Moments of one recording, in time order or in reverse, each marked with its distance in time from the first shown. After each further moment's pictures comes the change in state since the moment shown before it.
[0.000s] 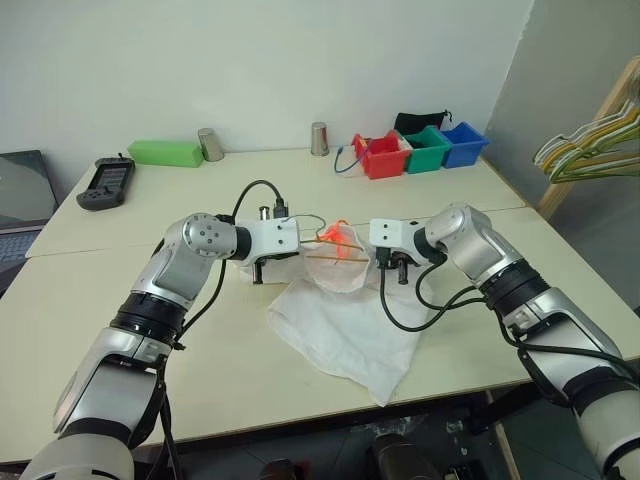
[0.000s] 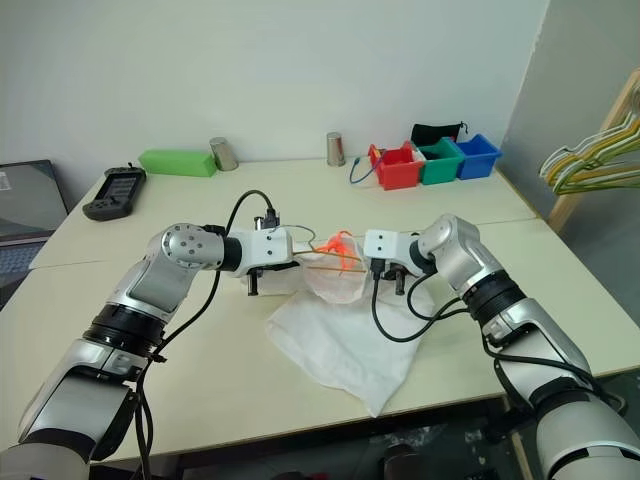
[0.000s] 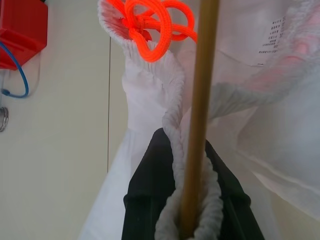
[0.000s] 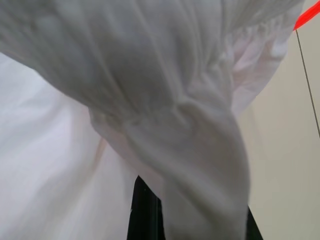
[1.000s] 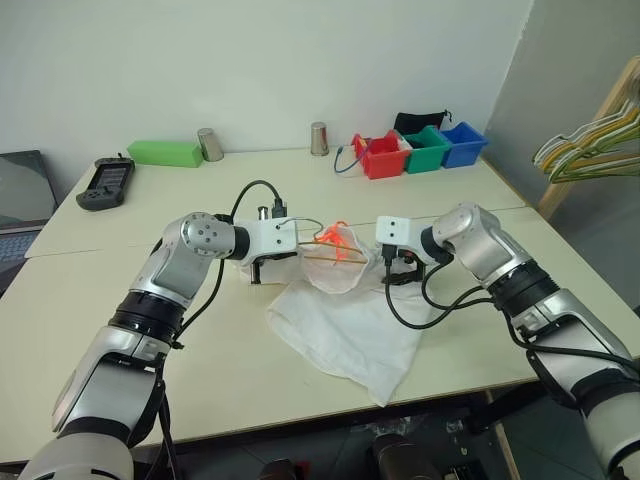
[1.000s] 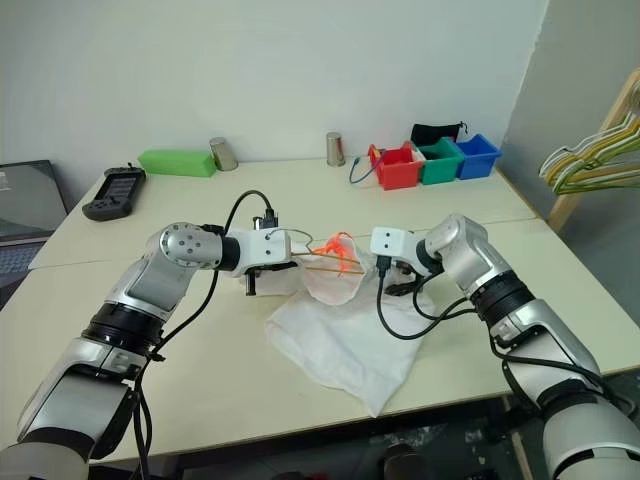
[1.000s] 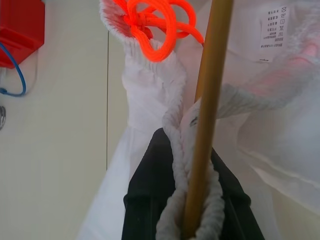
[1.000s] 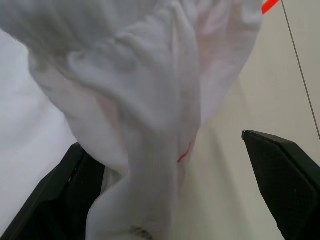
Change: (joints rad) left arm -0.005 0.005 -0.003 0.015 0.007 -0.002 -0.006; right arm 0.007 -0.023 0.012 -0.014 0.031 0.030 -0.016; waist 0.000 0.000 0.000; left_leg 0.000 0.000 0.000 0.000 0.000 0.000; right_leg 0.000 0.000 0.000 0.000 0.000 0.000
